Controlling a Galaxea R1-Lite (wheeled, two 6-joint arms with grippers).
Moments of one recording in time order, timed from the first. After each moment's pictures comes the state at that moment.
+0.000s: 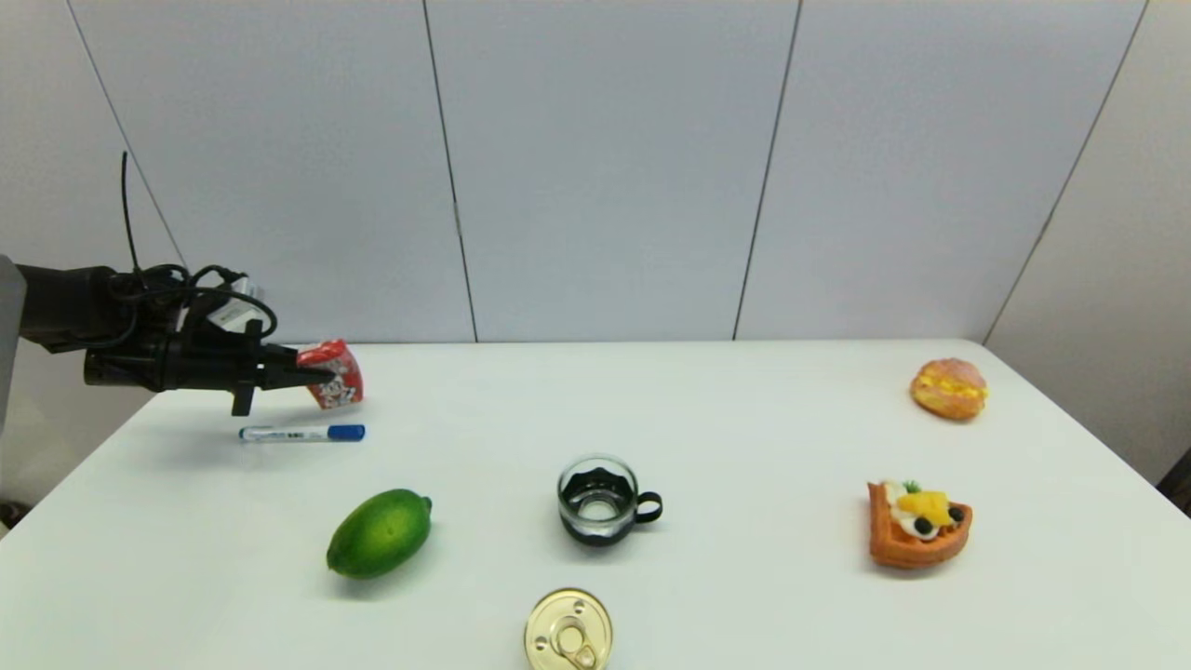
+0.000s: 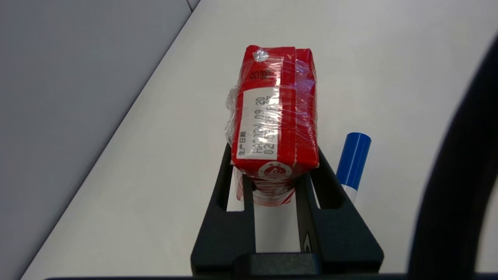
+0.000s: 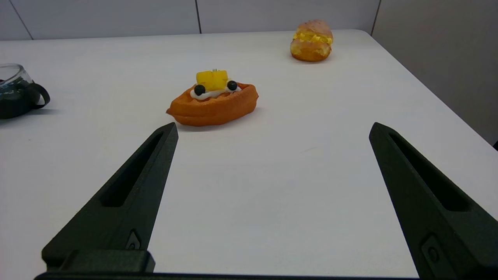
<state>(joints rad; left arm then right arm) 0.33 2.35 -1.86 0.69 -1.11 1.41 0.00 0.00 0.00 -0.01 -0.02 0.02</state>
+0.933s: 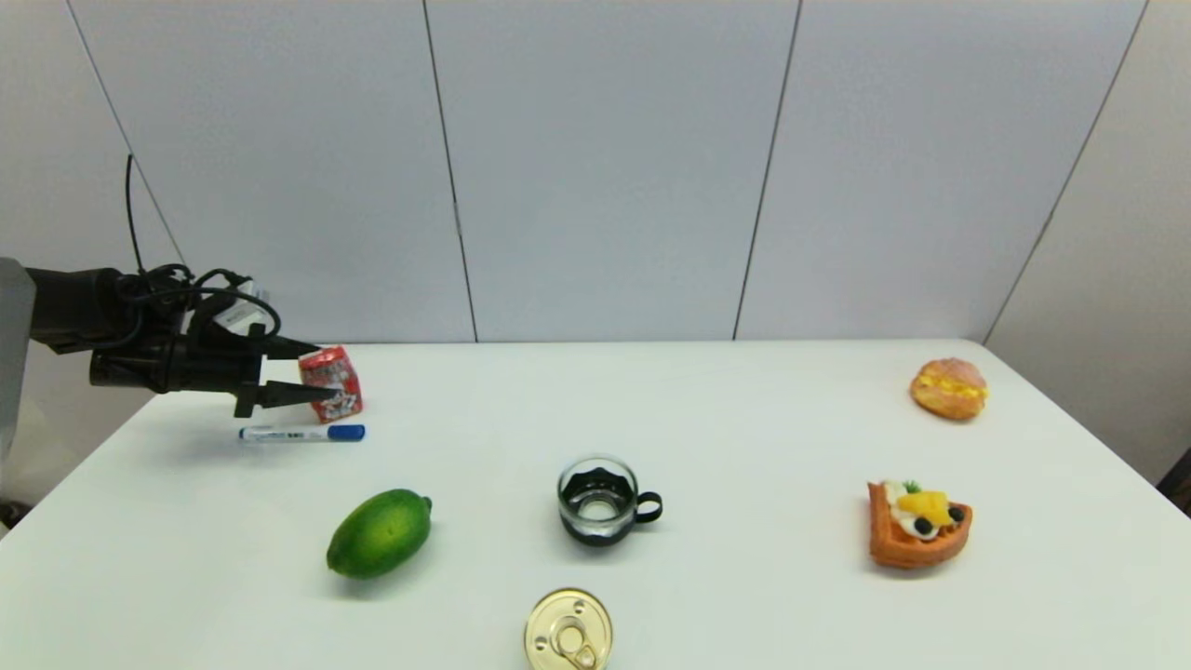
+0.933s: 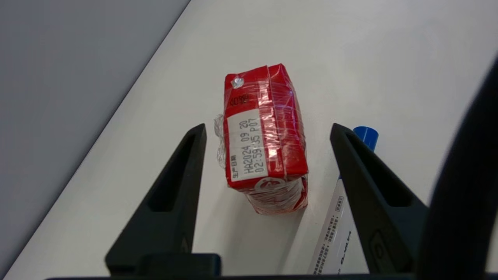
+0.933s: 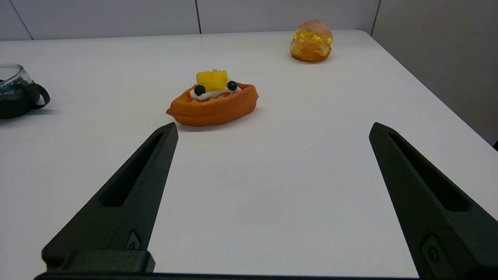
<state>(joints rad) 0.33 2.38 -1.89 0.72 -1.09 1.39 0.00 0.00 0.00 -0.01 -0.02 0.02</state>
